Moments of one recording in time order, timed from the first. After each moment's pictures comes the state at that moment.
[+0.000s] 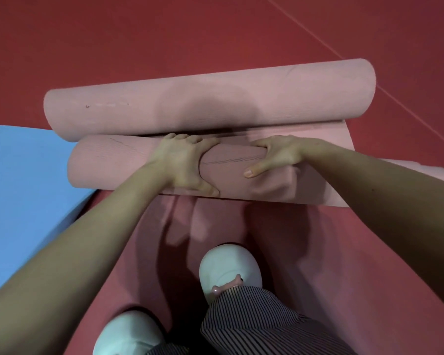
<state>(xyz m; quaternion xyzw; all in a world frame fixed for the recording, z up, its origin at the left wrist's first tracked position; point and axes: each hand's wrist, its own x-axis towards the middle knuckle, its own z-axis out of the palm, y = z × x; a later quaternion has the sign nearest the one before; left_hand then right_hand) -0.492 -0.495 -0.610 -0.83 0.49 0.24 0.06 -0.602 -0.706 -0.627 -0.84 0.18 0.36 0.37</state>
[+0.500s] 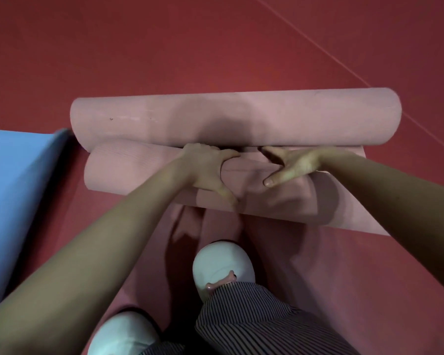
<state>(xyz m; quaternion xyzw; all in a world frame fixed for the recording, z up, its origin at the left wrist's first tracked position) -0.522 -0.537 -0.616 -0.79 0.52 0.31 0.07 -0.641 -0.730 -0.626 -0.81 0.16 0.48 0.31</state>
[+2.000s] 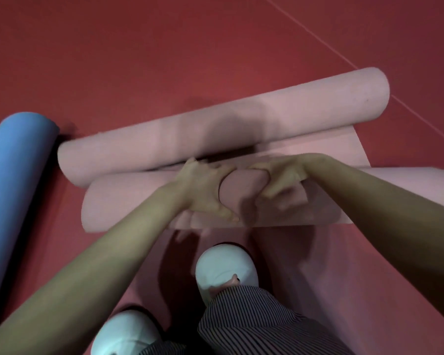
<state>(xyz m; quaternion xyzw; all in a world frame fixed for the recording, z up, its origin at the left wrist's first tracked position) -0.537 -0.508 -0.627 -0.80 0.54 0.27 0.05 -0.627 -0.697 -0.619 -0.83 0.07 0.45 0.32</state>
